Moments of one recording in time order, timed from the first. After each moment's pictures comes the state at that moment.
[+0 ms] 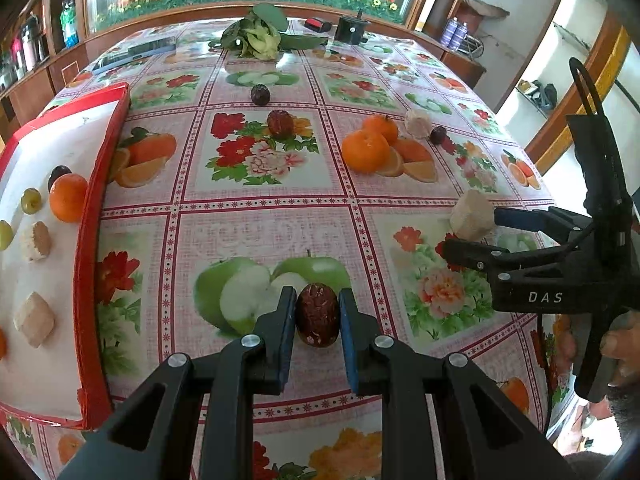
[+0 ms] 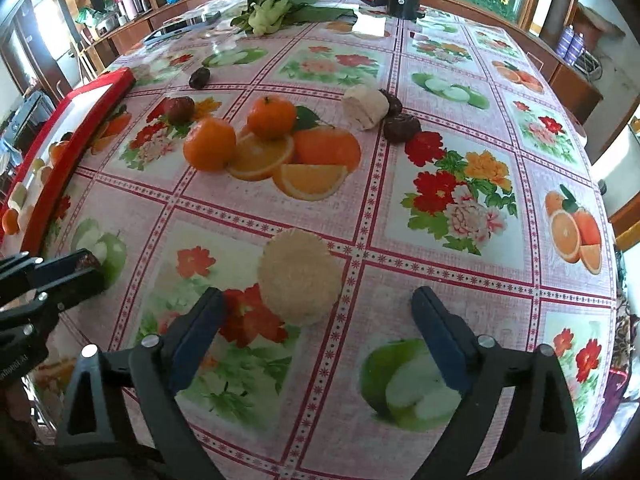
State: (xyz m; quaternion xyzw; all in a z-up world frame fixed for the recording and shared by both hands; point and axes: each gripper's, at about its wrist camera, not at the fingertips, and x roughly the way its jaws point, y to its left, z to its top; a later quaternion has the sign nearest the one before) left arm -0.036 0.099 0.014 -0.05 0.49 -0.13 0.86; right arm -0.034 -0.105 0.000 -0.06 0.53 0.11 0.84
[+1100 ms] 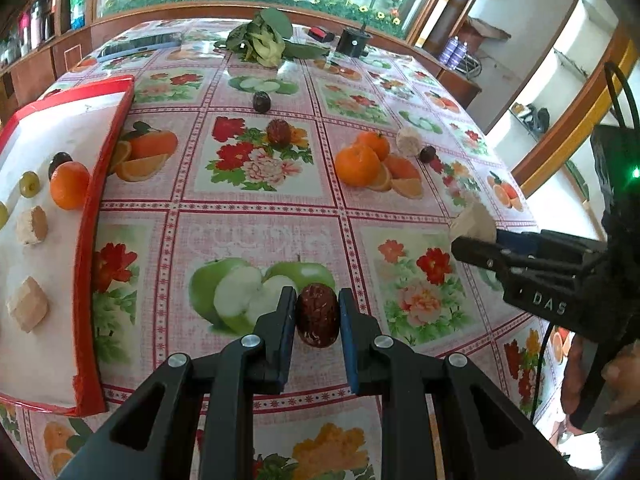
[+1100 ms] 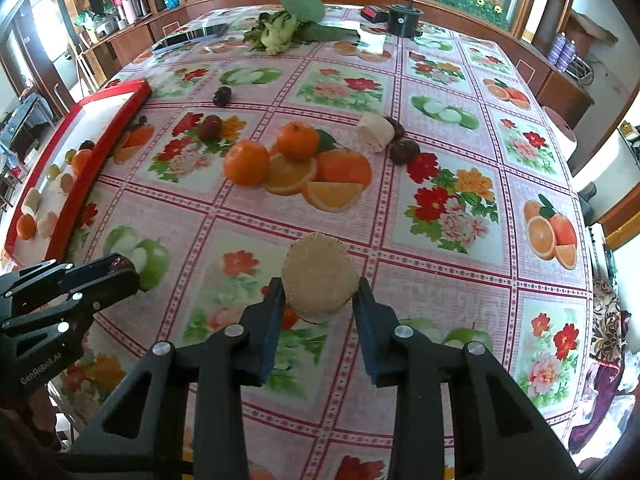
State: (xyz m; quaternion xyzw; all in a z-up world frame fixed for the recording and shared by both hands) left arm -0.041 0.109 0.023 -0.10 0.48 -0.14 0.86; right arm -0.051 -0.087 0.031 -0.06 0.52 0.10 0.85
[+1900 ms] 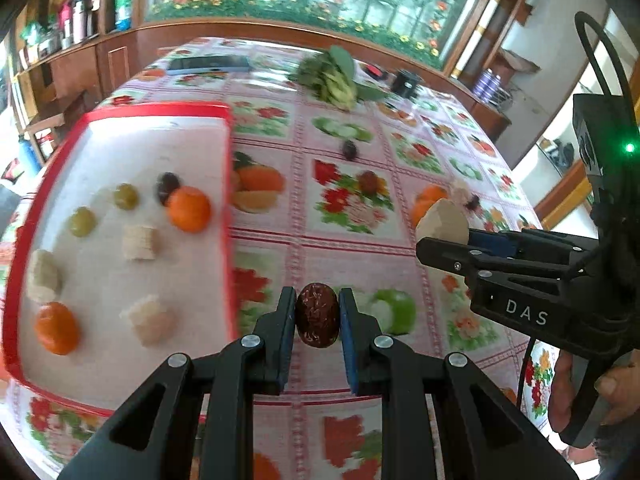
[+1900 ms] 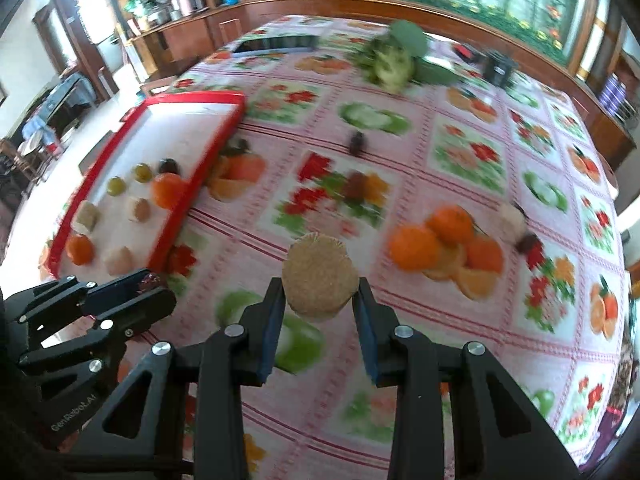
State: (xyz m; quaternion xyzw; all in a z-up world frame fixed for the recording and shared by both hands) left arm -0.048 0.186 0.054 -0.11 0.46 -0.07 0.88; right arm -0.029 0.033 0.058 -0.08 0.50 0.19 0.84
